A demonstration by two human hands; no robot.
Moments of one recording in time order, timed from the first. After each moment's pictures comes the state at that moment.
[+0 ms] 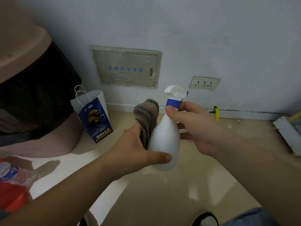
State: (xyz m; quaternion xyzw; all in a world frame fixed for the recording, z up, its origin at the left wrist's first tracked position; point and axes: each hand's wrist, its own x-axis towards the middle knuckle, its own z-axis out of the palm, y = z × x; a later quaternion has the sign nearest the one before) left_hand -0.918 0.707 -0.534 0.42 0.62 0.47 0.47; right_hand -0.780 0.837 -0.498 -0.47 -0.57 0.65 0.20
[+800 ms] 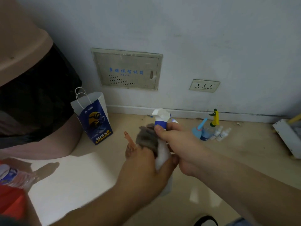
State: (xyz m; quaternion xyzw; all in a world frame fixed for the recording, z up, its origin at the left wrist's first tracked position) left_hand -0.879 0.688 -0.555 0.51 0.77 0.31 0.22; right_hand -0.798 0.800 -0.526 -0.50 -0.48 0.70 0.16
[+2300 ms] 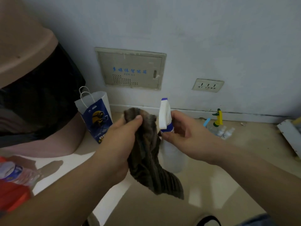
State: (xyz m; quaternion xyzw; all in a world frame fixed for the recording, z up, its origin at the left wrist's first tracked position) left_hand -0.928 0.702 -0.504 0.09 0.61 0.60 0.50; right_hand -0.775 0.826 -0.511 -0.32 -0.79 0.51 0.10
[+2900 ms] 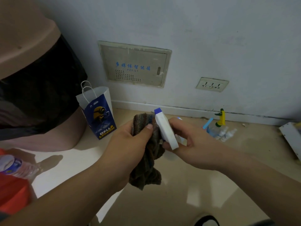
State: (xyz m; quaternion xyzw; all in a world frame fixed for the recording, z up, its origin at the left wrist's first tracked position) left_hand -0.920 0.692 -0.513 0.19 0.65 0.58 0.45; right_hand -0.771 0.824 -0.520 -0.23 -0.86 0.45 0.07
